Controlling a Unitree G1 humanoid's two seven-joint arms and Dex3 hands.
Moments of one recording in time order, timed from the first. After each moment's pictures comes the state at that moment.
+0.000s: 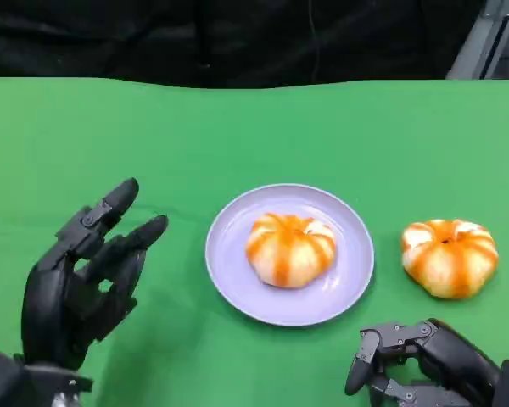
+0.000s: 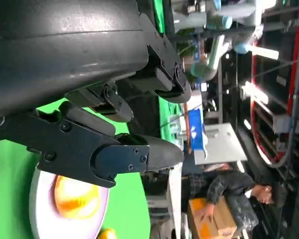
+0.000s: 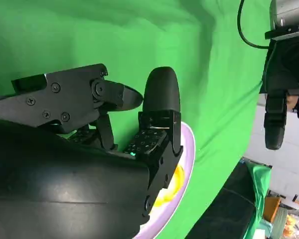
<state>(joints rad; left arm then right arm) -0.06 0.01 0.07 0.44 -0.32 -0.71 -0.31 -0.11 -0.18 0.16 0.65 0.01 -0.80 0.56</state>
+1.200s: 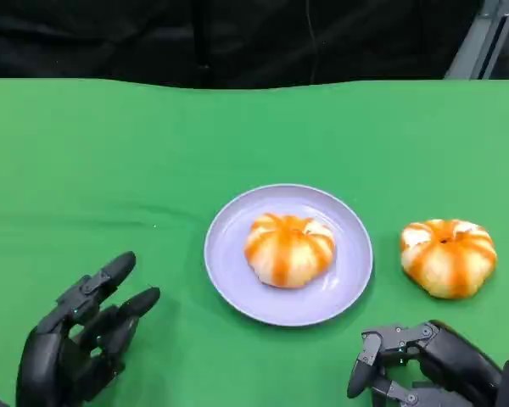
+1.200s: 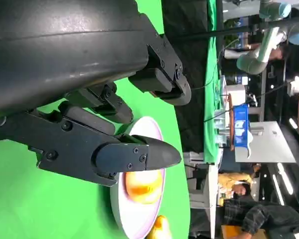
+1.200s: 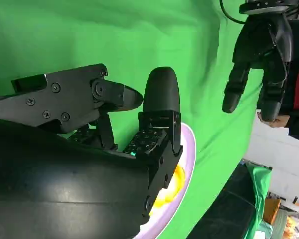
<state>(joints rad) -0.05 0.00 0.16 0.77 -0.32 -0.84 -0.48 -0.11 -0.18 0.16 0.67 0.02 -0.81 0.58</state>
